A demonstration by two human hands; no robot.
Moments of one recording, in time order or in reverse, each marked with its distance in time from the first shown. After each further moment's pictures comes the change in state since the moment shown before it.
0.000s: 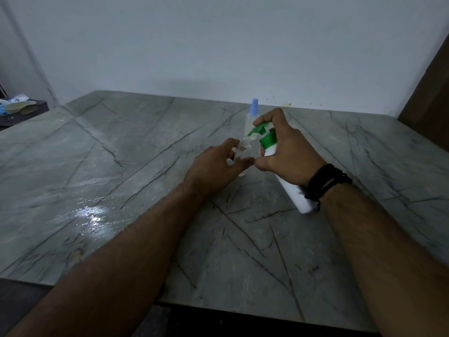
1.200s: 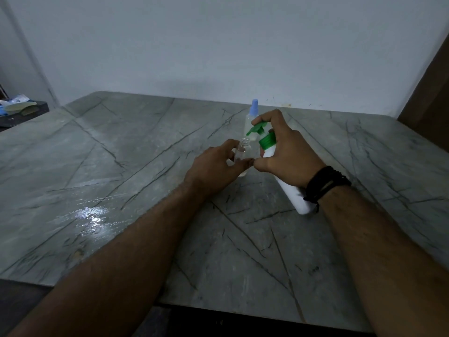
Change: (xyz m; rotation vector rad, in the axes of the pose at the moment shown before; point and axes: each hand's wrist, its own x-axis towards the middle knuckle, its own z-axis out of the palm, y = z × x) left_hand 0.001 -0.004 0.003 0.002 0.006 0.013; right_hand -0.001 0.000 0.002 -0.005 0.017 -0.022
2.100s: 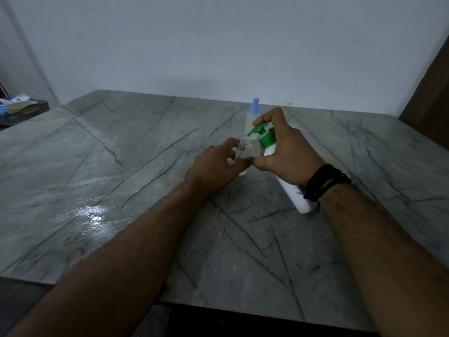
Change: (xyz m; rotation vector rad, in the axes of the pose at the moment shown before) left_hand 0.001 0.002 0.000 -0.011 -0.016 -0.018; right_hand 0.001 0.000 0.000 -0.006 -0.011 0.012
